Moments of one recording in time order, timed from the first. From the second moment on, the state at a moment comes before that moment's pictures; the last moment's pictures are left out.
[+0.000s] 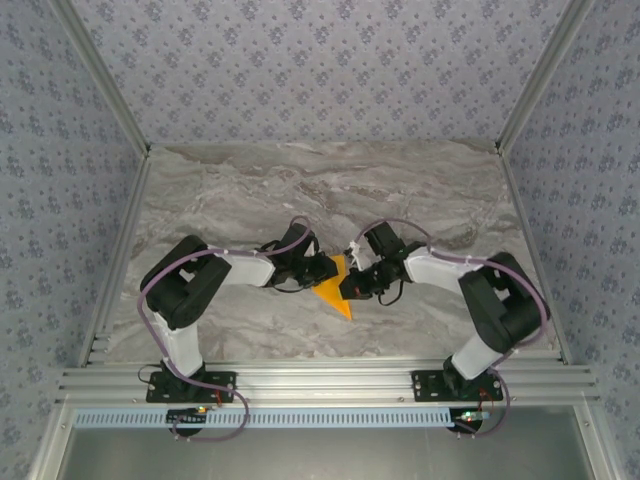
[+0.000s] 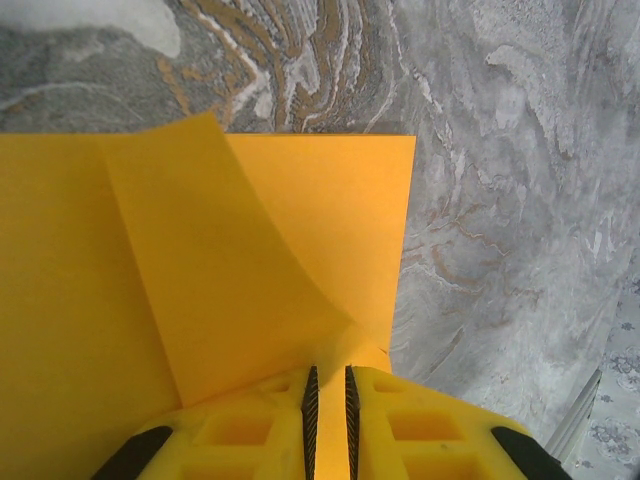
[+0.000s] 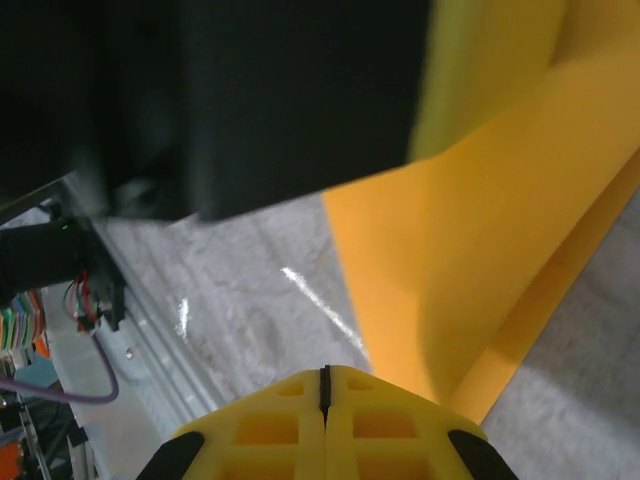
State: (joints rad) left arm -0.74 1.86 0.87 0.15 0.38 -1.04; right arm 0.56 1.63 0.79 -0.34 -0.72 0.37
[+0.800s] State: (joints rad) left arm -0.75 1.73 0.81 0.15 0.36 -0.99; right arm 0.55 1.73 0.79 -0.32 -0.67 0.38
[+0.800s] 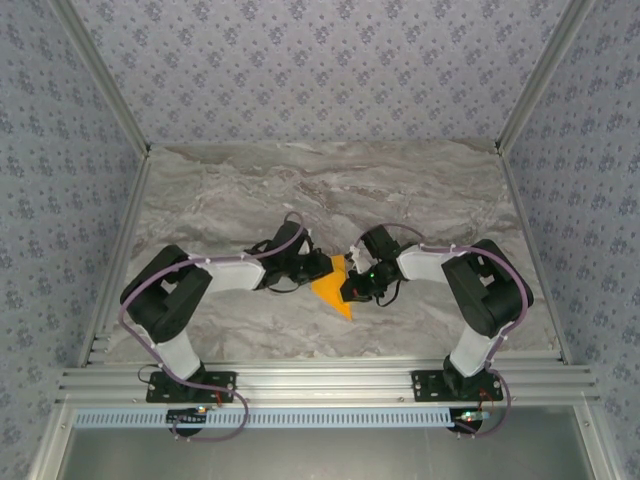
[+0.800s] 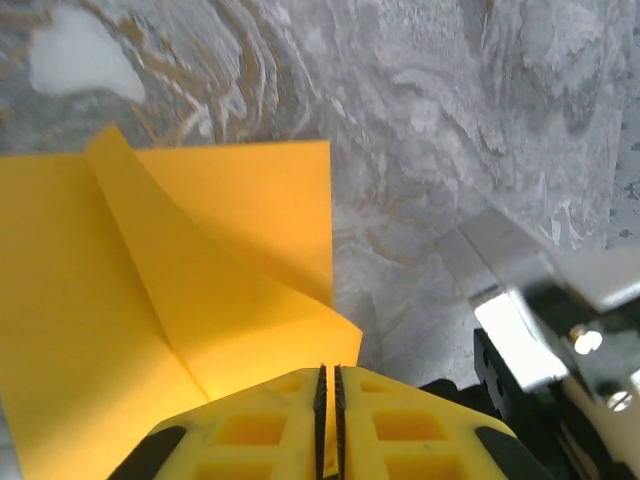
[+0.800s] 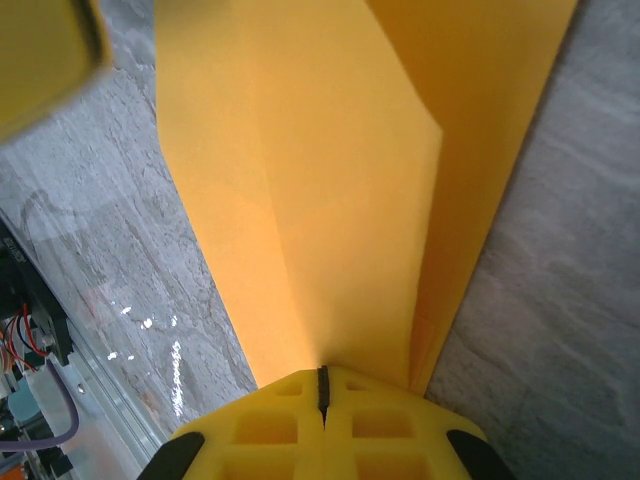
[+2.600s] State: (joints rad) left arm -0.47 1.92 0.99 0.06 0.50 -0.78; right arm 0.57 1.72 0.80 -0.33 -0.64 0.36
